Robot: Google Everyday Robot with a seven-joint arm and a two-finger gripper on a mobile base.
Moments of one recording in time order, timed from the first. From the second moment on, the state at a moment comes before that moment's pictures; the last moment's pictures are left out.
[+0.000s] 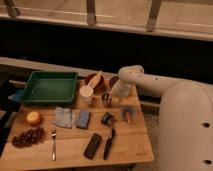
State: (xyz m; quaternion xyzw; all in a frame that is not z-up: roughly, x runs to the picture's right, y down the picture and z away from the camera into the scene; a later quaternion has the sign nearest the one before) arm 0.076 0.063 0.901 -0.27 0.16 0.82 0.48
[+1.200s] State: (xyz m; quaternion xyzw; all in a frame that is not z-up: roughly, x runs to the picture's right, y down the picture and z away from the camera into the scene) arm 0.029 -0.022 0.835 -0.26 0.10 0.79 0.54
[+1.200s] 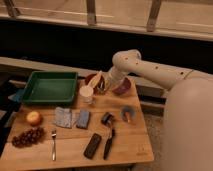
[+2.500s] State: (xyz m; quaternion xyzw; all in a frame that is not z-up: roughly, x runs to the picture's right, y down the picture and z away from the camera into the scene) arm -0.061 -0.025 0.831 -0.31 0.07 0.72 0.62
